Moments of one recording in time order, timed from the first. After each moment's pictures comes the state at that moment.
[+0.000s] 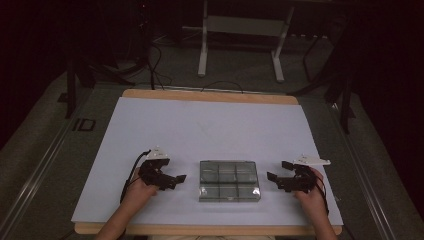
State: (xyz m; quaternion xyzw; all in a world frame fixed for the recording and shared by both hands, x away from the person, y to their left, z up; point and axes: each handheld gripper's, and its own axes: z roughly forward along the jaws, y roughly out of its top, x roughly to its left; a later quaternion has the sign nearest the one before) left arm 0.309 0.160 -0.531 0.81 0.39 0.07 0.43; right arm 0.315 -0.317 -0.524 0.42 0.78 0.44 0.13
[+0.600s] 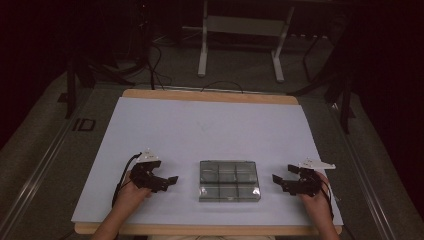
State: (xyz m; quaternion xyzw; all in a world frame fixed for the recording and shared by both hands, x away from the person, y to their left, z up) left arm 0.301 0.183 -0.536 0.80 0.41 0.08 0.42; right arm 0.308 -0.333 -0.533 0.44 0.78 0.42 0.15
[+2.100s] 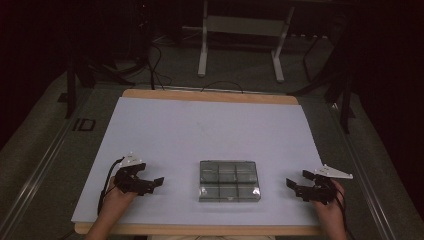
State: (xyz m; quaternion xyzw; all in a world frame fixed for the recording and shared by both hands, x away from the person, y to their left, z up) left arm 0.284 0.221 -0.539 0.78 0.45 0.11 0.42; right arm 0.287 -0.371 -0.535 0.48 0.75 0.42 0.17
